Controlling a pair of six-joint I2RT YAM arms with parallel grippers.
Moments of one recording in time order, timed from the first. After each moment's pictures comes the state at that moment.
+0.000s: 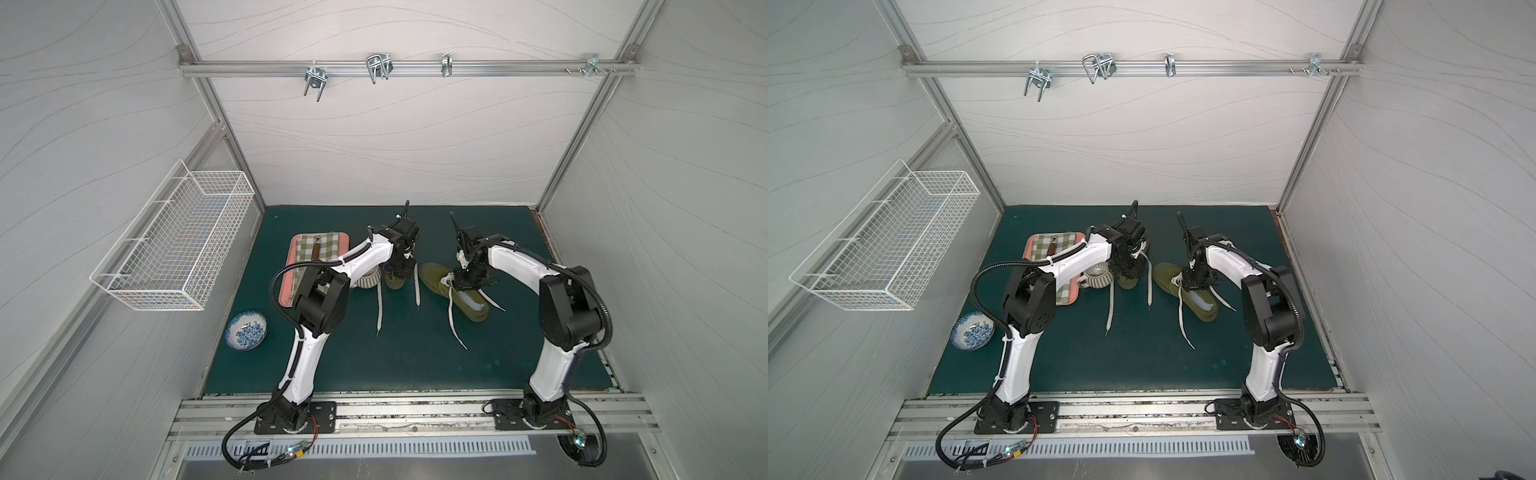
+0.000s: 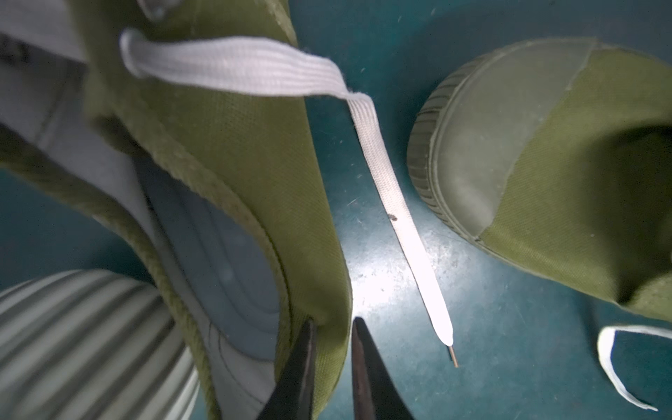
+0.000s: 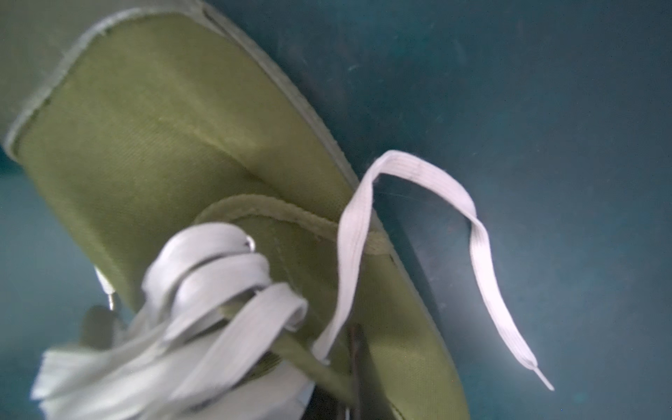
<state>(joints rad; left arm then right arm) -0.58 2.18 1.83 -0.96 0.04 -0.17 0.41 1.85 1.35 -0.92 -0.07 0.22</state>
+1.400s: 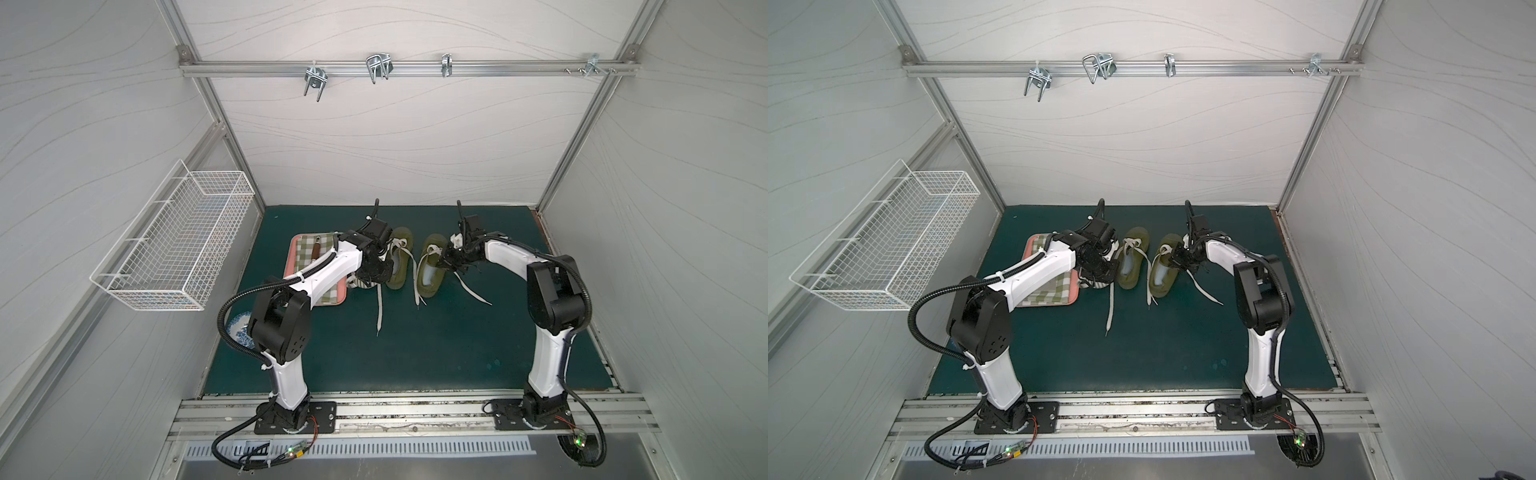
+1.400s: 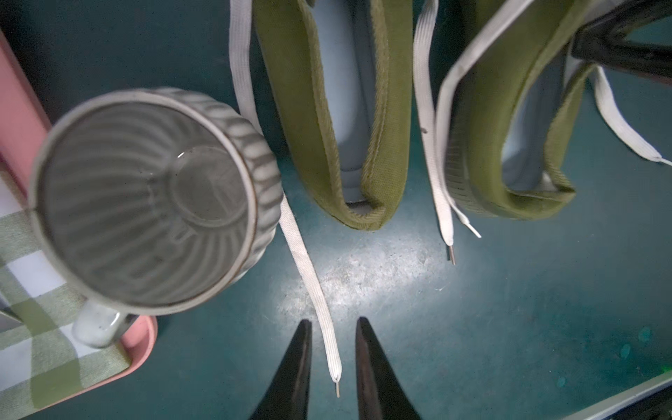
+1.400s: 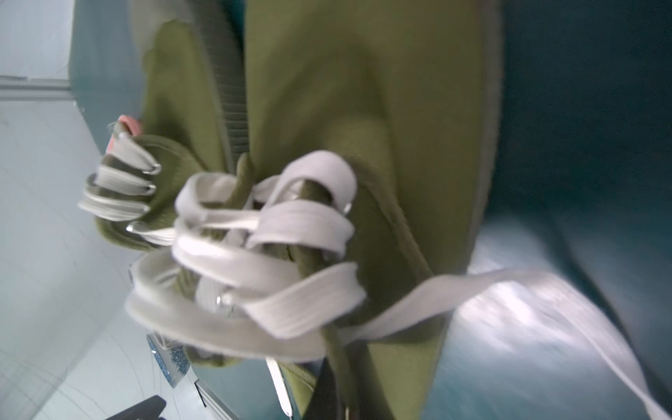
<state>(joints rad) -0.50 1.82 1.49 -0.92 0.08 -0.29 0.37 2.02 1.46 -0.52 -0.49 0.71</state>
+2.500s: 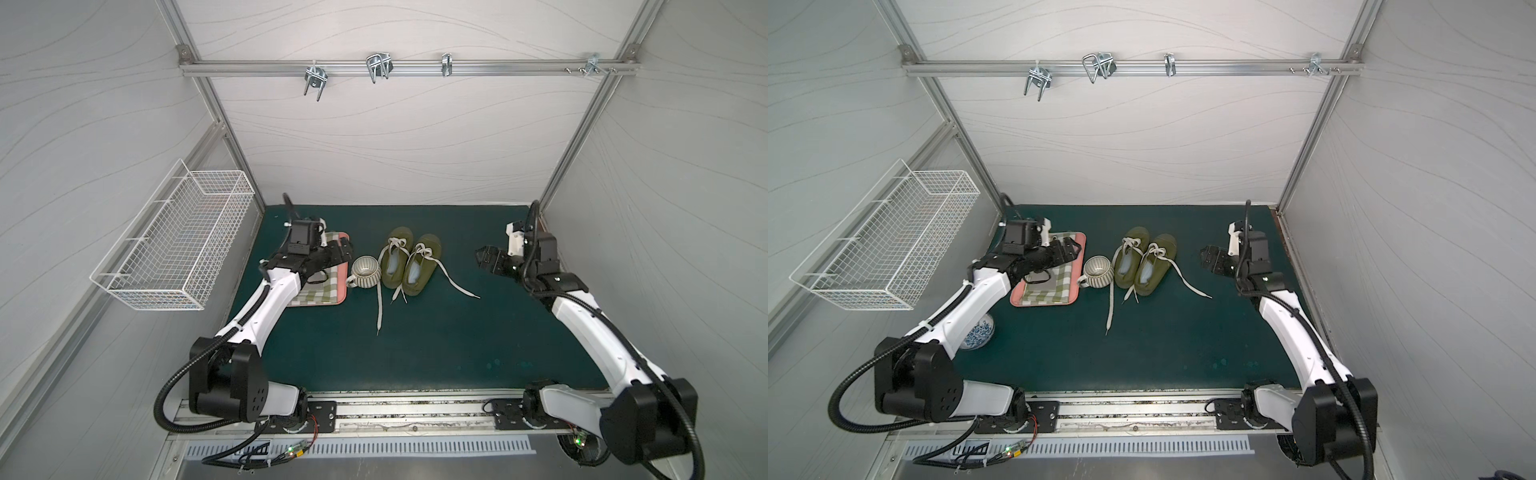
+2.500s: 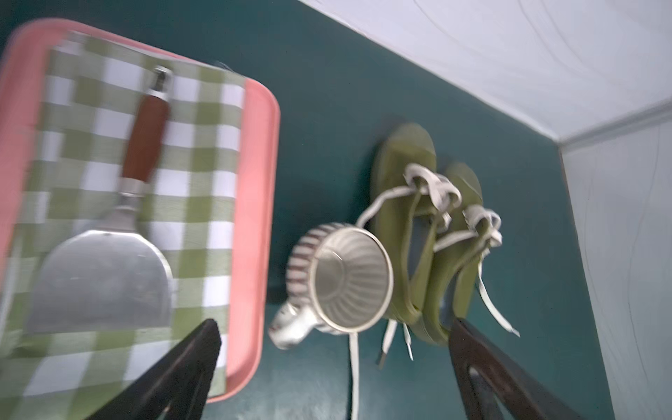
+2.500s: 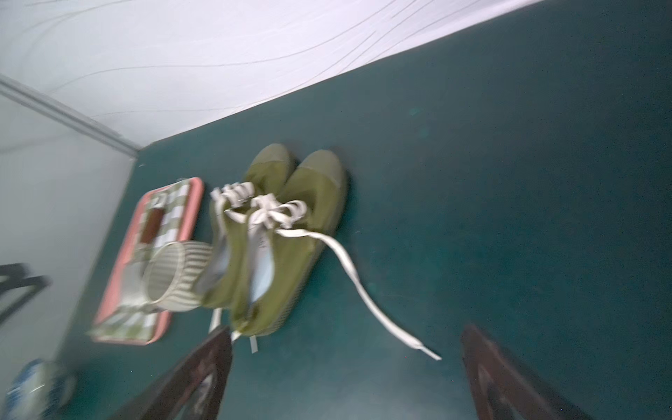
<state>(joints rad) -0.08 1.36 1.04 -0.40 0.19 -0.46 0.21 1.12 0.83 -0.30 -0.13 0.32</state>
